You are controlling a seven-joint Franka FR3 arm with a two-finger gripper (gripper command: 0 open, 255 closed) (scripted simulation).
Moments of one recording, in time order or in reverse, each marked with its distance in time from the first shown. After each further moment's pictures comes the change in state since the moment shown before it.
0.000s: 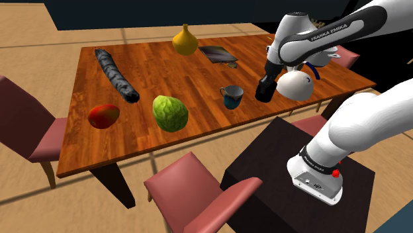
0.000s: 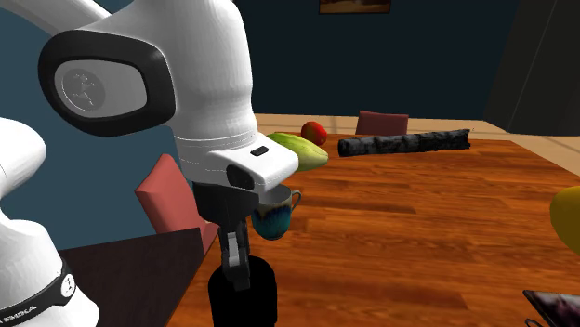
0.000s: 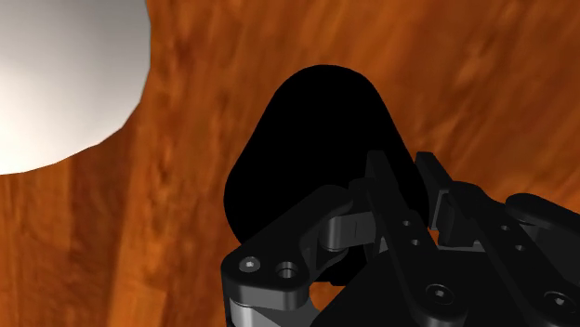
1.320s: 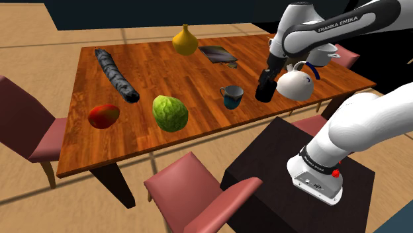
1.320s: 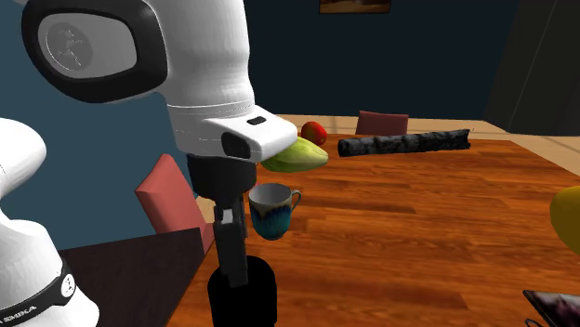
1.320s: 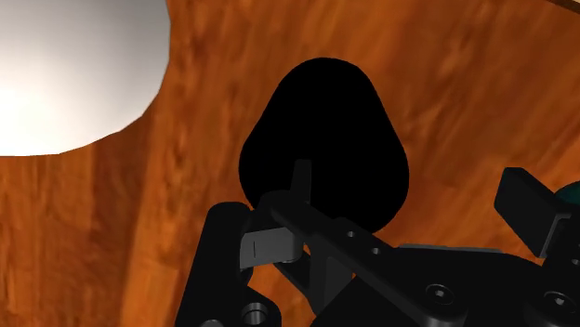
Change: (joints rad) arm 0.000 -0.066 0.019 0.039 0.009 -0.106 0.002
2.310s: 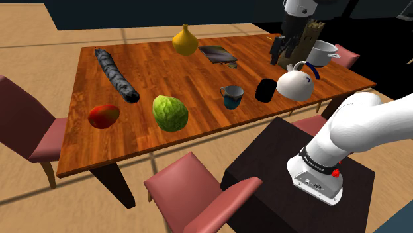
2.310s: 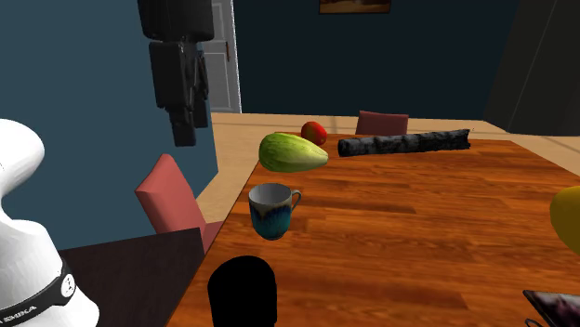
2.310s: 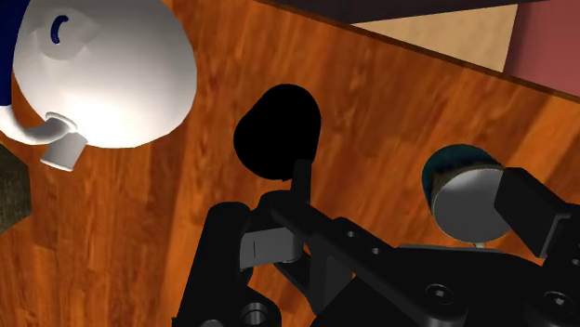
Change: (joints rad) arm 0.031 -0.227 0.205 0.260 0.094 -0.553 0.167
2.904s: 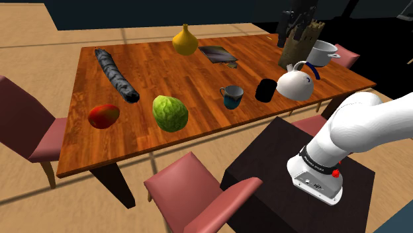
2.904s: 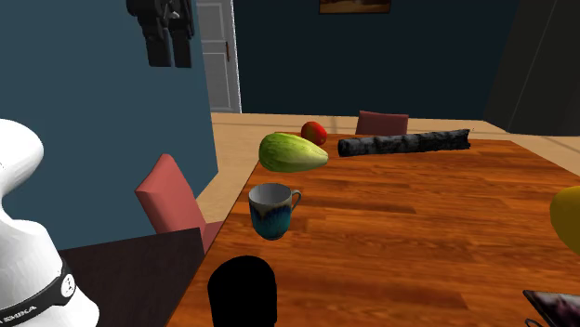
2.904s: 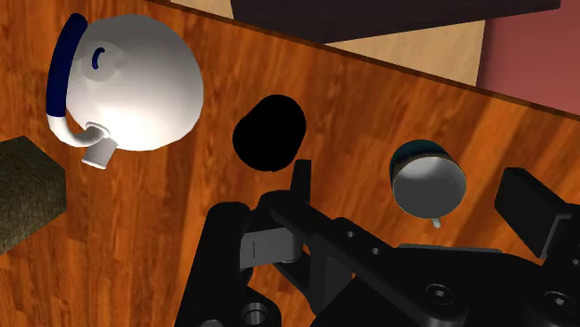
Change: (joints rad) arm 0.014 0.019 0.094 0.222 0.052 -0.238 0.091
